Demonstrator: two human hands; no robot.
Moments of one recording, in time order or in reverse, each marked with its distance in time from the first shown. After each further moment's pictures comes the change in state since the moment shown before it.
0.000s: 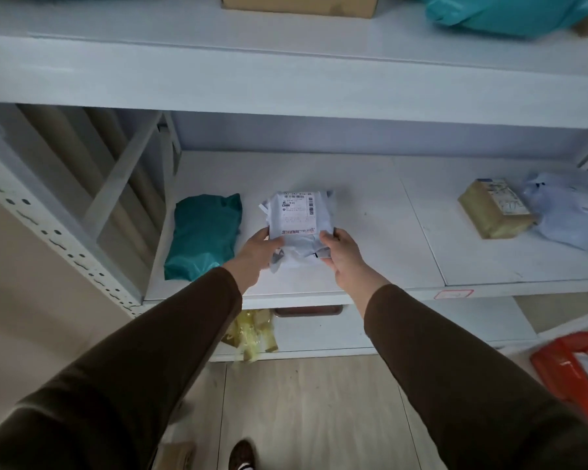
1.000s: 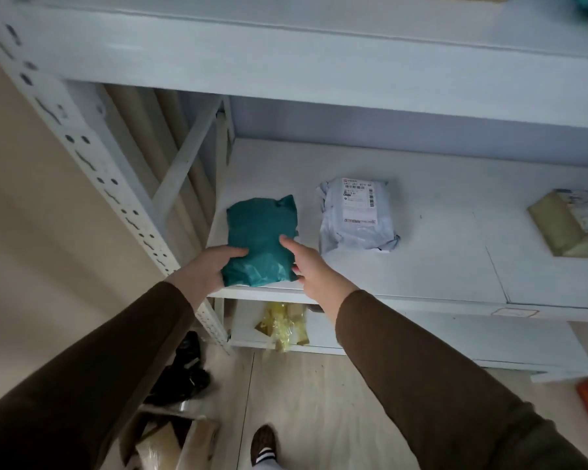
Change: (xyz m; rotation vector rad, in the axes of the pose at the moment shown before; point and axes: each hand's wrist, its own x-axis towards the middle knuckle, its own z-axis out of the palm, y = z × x) left_hand -0.011 -0.047 -0.168 -0.351 0.101 -0.242; right_hand -0.048 0.032 0.151 -0.118 -0.342 0.270
